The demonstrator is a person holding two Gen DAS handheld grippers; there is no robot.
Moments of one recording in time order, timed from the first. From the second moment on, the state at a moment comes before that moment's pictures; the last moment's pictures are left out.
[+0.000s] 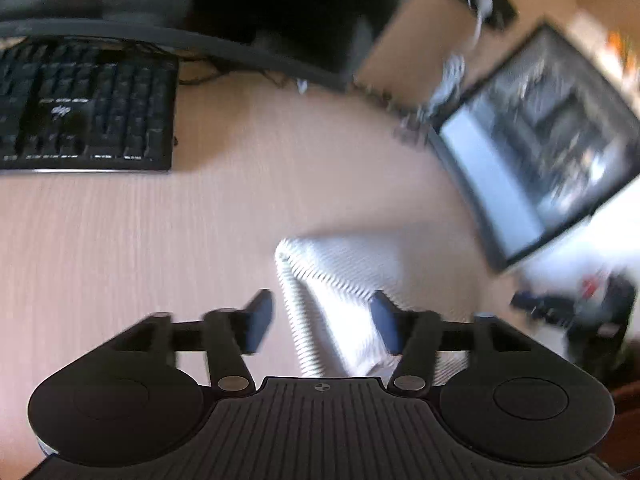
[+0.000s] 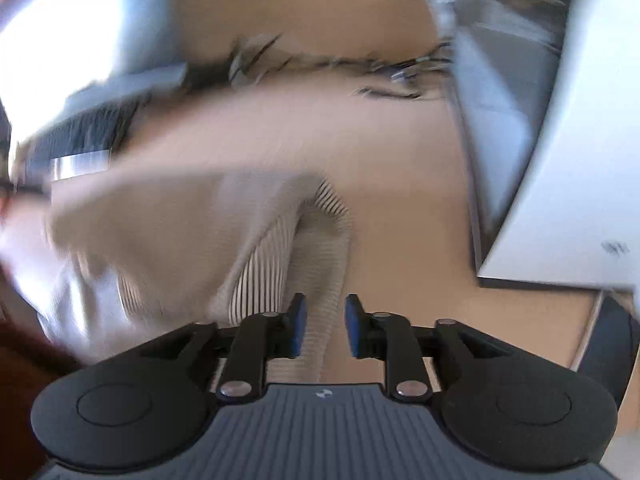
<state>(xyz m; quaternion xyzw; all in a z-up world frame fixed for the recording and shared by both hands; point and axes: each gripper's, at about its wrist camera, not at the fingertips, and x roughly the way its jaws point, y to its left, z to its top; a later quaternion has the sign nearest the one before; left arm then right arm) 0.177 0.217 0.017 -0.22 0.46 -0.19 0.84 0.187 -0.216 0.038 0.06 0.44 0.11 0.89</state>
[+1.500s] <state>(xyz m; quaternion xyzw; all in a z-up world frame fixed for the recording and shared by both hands) 0.258 0.129 -0.025 -0.18 0.47 -0.13 0.86 0.296 -0.171 -0.011 0.03 0.42 0.15 0.89</state>
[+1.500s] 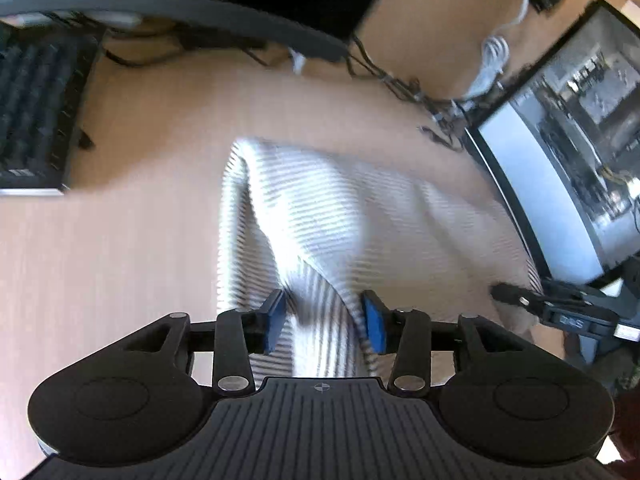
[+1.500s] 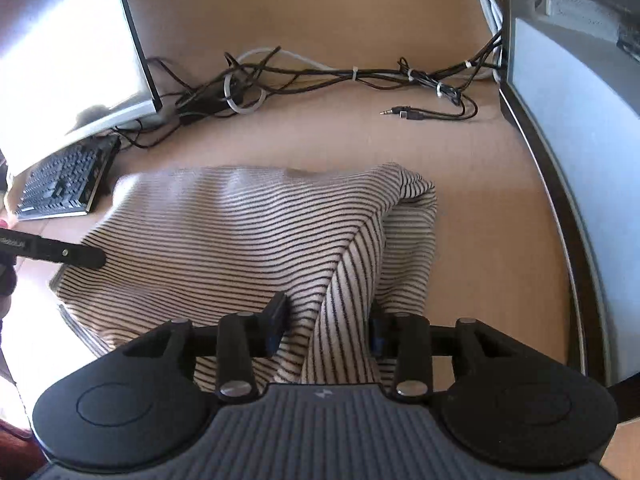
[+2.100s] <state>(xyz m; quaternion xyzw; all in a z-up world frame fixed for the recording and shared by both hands) 0.265 0.098 -0.032 -0.21 0.50 -0.20 0.82 0.298 -0.146 -0.021 0.08 0.40 0.20 0.89</state>
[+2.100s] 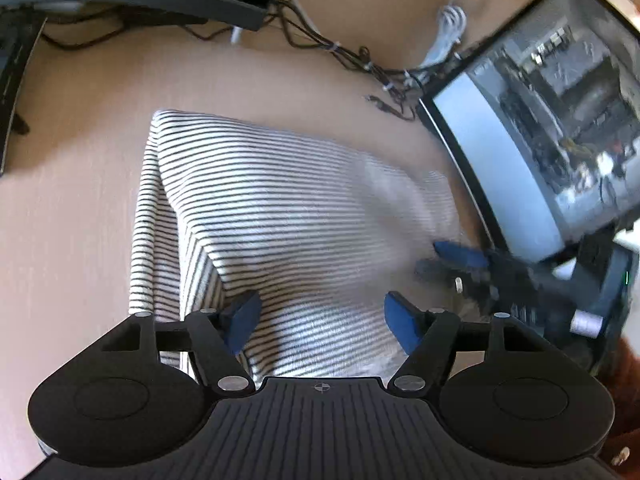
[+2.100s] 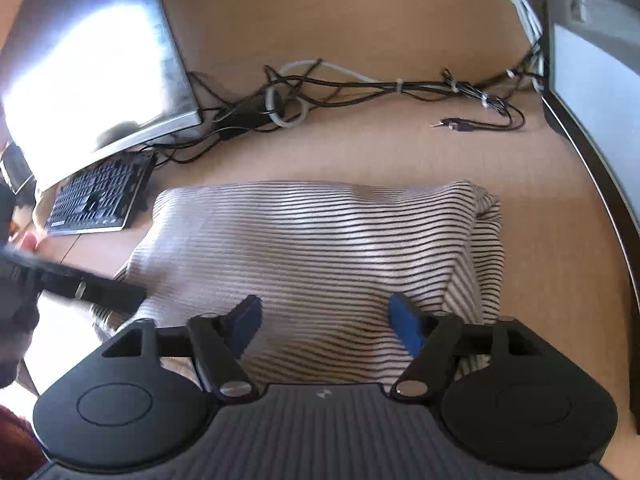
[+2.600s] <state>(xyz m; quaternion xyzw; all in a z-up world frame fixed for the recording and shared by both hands) 0.314 0.088 -0.028 -0.23 0.48 -0.17 0.83 0.289 -0.120 -0.020 0.12 0.42 0.17 0.88</state>
